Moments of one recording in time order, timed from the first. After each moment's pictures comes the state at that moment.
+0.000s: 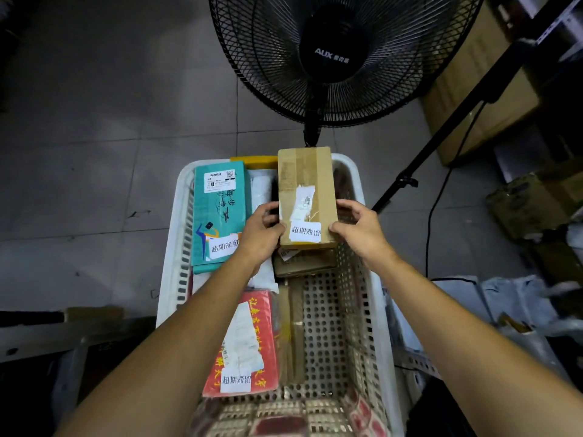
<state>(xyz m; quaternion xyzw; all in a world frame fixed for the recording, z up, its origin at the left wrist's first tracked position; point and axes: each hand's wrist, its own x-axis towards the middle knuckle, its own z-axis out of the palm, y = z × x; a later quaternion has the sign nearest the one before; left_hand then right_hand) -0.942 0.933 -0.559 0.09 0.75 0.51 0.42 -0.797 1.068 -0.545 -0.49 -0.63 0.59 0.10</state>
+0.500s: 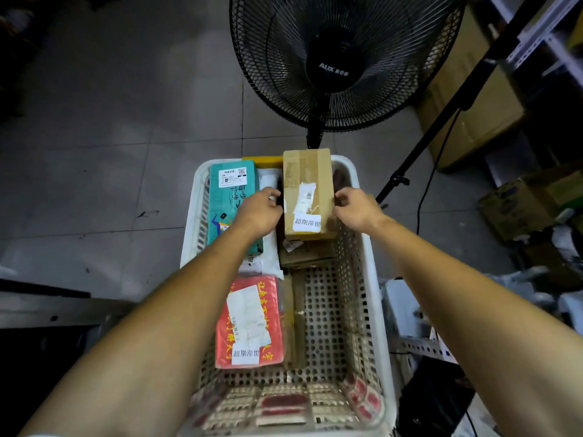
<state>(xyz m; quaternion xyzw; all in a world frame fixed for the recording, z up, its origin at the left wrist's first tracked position) -0.960 0.920 -0.501 0.27 0.87 0.26 0.33 -0.807 1.070 -0.491 -0.45 -0.81 0.38 -0.07</state>
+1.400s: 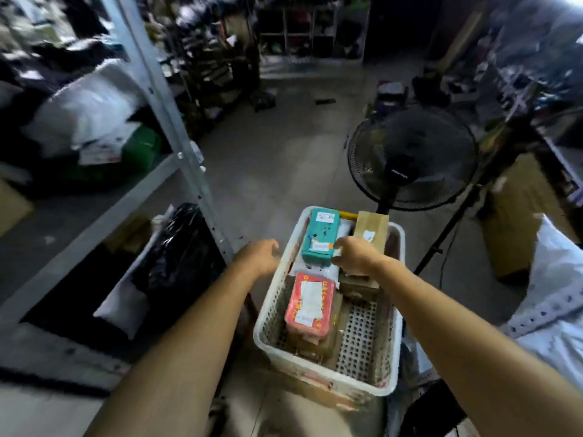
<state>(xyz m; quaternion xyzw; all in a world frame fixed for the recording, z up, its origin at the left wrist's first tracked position) -0.832 0.637 -0.275 0.20 0.95 0.13 0.20 -0.728 0.840 -0.260 -0.19 -0.95 0.20 -0.17</state>
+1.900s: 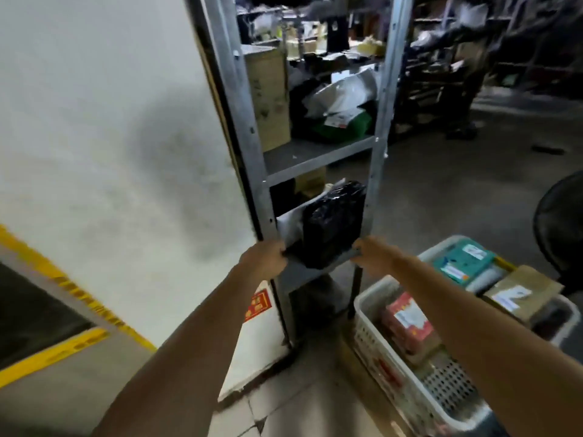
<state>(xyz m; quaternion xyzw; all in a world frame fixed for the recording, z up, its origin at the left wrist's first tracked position) -0.606 0.386 -0.212 -0.10 0.98 0.15 0.11 -0.668 0.642 -0.200 0.16 -0.96 0.13 -0.19</state>
